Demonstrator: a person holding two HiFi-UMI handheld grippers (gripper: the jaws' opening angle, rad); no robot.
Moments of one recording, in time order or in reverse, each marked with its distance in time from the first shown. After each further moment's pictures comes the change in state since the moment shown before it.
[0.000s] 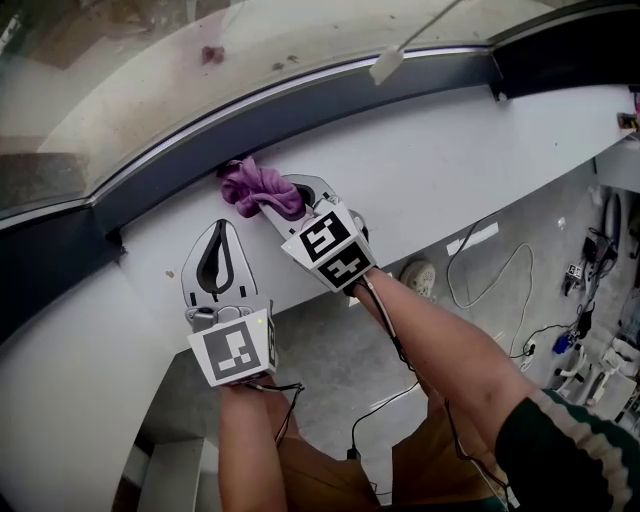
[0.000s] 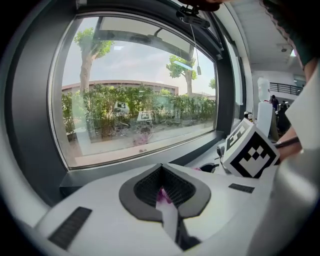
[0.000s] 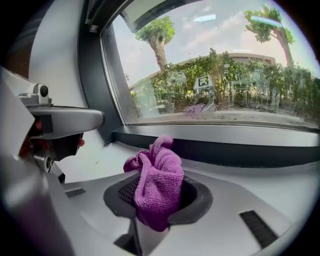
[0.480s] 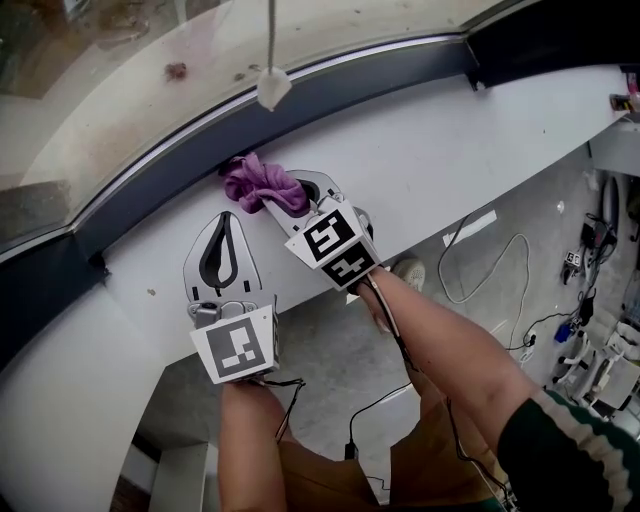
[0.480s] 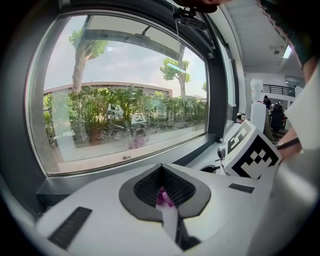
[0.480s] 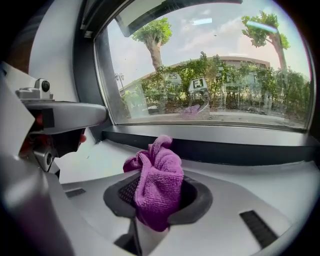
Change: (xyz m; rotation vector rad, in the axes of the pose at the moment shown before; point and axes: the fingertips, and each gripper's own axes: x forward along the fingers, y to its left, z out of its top) left arm 0.034 -0.058 0.024 0.042 -0.039 -0.063; right arm -0.037 -0.058 -0.014 0.005 -0.008 -0.068
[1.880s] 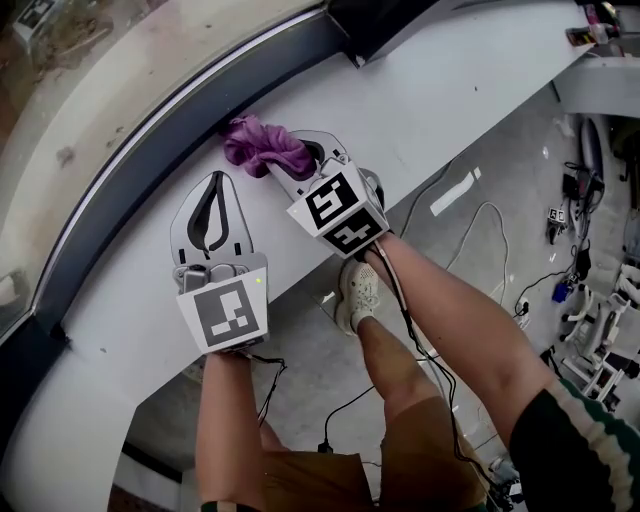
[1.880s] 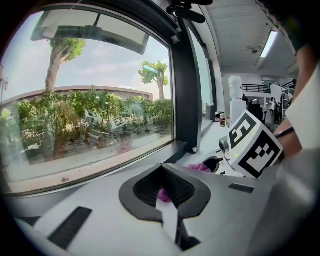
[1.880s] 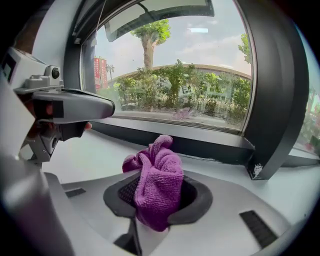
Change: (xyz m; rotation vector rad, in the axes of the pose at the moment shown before) left arm 0.114 -0.190 0.057 0.130 -0.051 -0.201; right arm -0.127 -0.206 -0.050 -0.075 0.024 -0.233
